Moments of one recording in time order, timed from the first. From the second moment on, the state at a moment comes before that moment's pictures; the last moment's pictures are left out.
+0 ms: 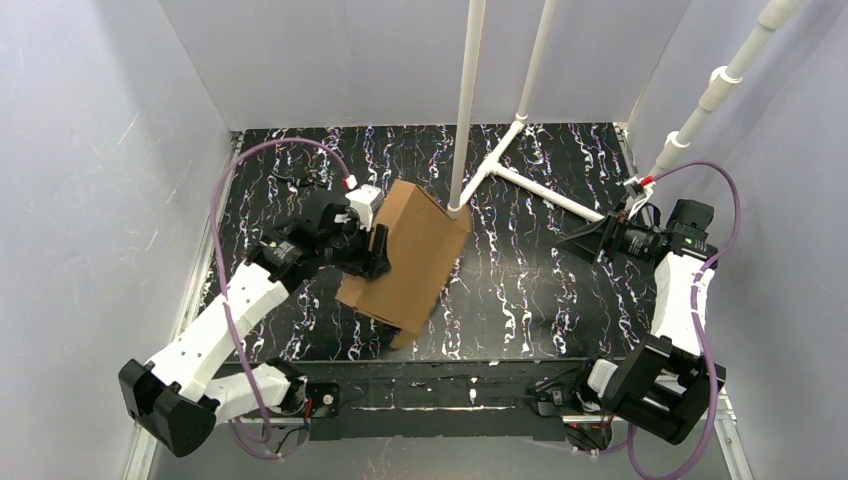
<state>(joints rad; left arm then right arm) -0.58 1.09 1.04 -0.70 0.23 -0.23 -0.45 1.14 0.91 -0.72 -1.37 -0.35</state>
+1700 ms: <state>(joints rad) -1.05 1.74 1.49 -1.12 -0.69 -0.31 -0.45 1.12 0.79 -0.55 -1.34 -0.21</state>
